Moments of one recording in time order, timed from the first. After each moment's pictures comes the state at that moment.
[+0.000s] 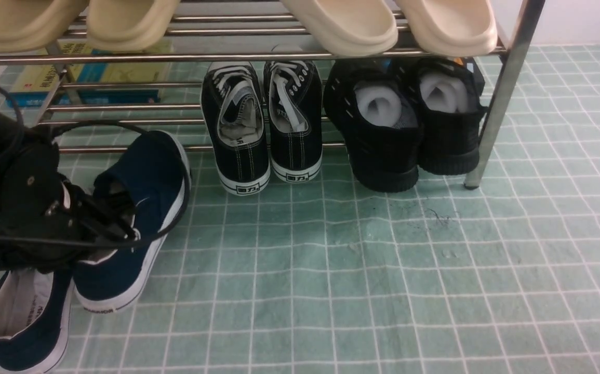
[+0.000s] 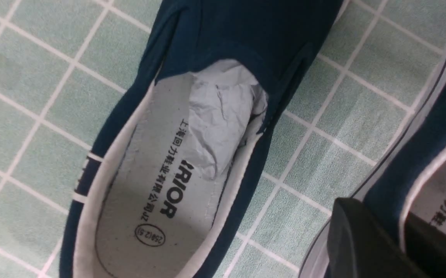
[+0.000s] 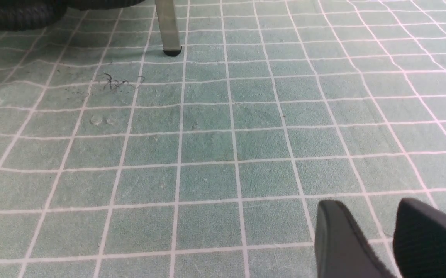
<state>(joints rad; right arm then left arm) -0.02 -0.01 0.01 -0.01 0.40 0.09 -0.26 1.43 -0.89 0.38 0.74 -1.00</state>
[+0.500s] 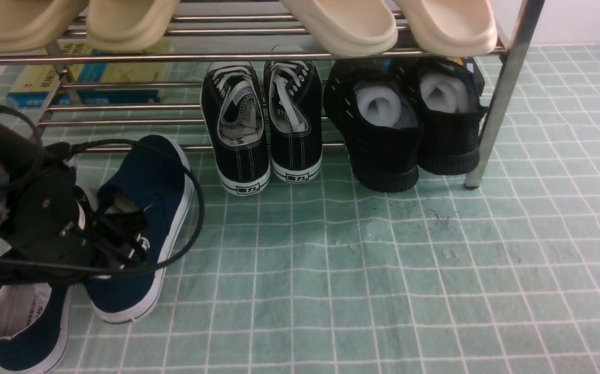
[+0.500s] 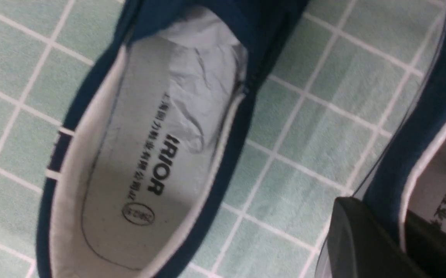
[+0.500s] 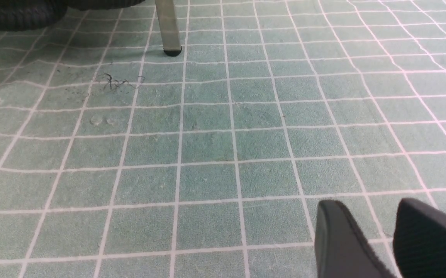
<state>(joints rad) -0.02 -0.01 0.01 -0.01 0.40 0.09 -0.33 1.43 -0.86 0.38 0.75 -0.98</state>
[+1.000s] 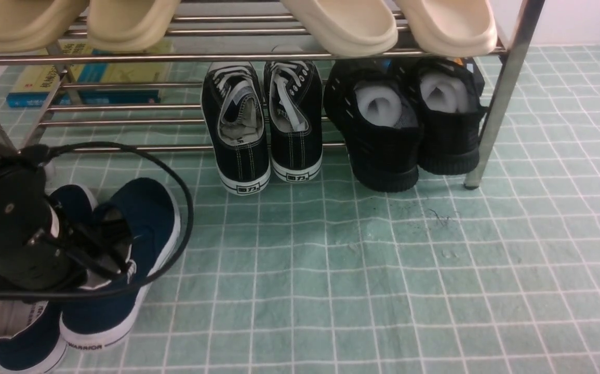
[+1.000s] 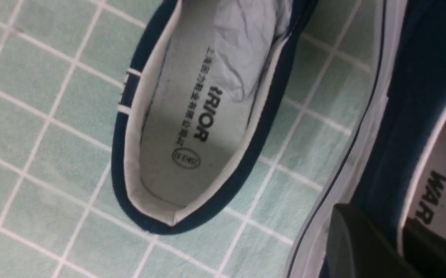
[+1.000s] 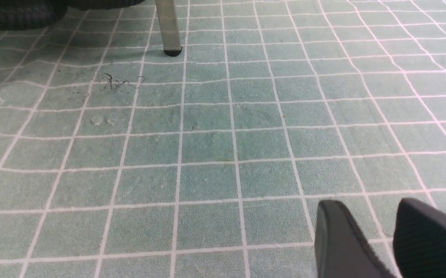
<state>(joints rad) -0.02 -0.01 0.01 -0.01 0.40 0.09 -0.34 1.30 -0.85 0.36 0.86 -0.96</state>
